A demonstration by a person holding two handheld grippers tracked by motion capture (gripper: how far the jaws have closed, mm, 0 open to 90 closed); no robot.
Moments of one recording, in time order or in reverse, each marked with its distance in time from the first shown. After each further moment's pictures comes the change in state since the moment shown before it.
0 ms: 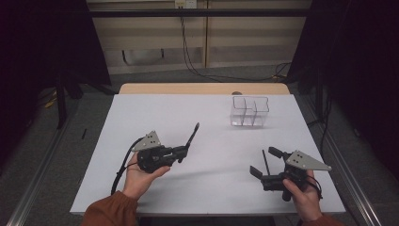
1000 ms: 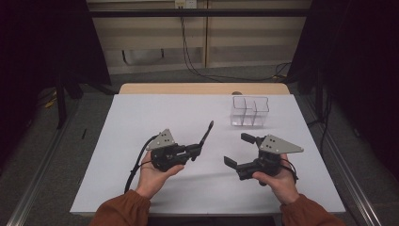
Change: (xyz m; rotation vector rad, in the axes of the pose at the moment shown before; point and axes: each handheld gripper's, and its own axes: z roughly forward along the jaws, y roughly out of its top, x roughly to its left) left arm -0.017 0.014 0.029 -0.032 -0.035 0.017; right arm 0.033 0.046 0.057 -0.040 0.162 -0.067
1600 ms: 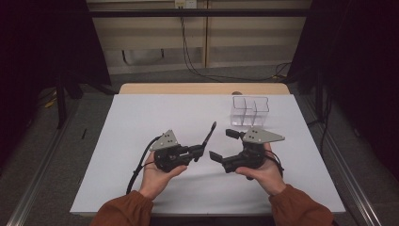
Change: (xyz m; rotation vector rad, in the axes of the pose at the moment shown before) left arm -0.002 -0.003 0.006 0.000 -0.006 -0.006; right arm 0.005 0.011 0.039 0.036 0.074 0.038
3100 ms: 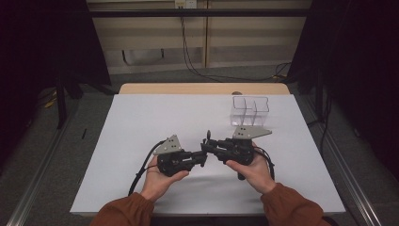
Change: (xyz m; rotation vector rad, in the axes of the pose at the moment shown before) left arm -0.004 -0.013 0.008 0.018 -0.064 -0.003; right arm 0.001 0.000 0.024 0.046 0.145 0.066
